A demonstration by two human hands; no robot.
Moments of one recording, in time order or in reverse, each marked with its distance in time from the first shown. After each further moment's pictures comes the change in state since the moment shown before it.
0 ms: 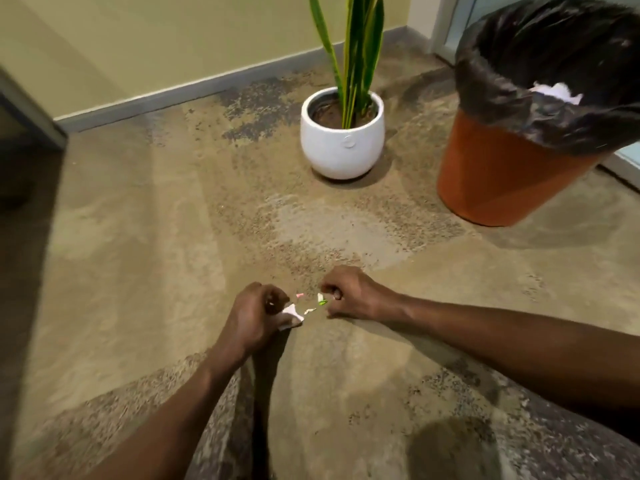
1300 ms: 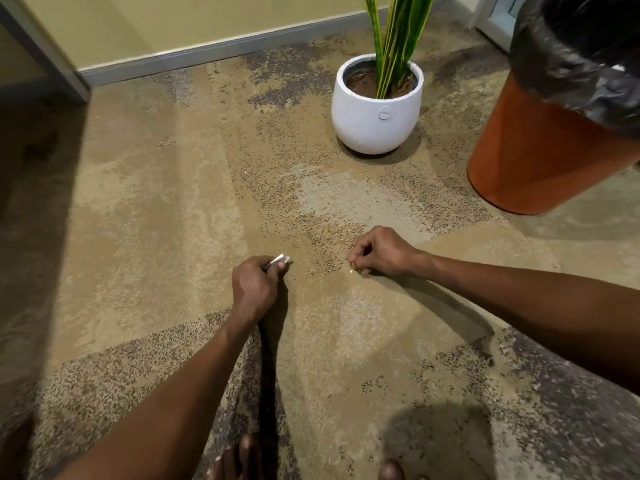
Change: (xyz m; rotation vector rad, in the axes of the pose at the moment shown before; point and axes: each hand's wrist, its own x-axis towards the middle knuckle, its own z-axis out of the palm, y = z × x) left_hand 0.002 -0.032 0.011 -0.243 0.330 -0.203; right_hand 0.013 0.007 -0.018 0.371 0.021 0.301
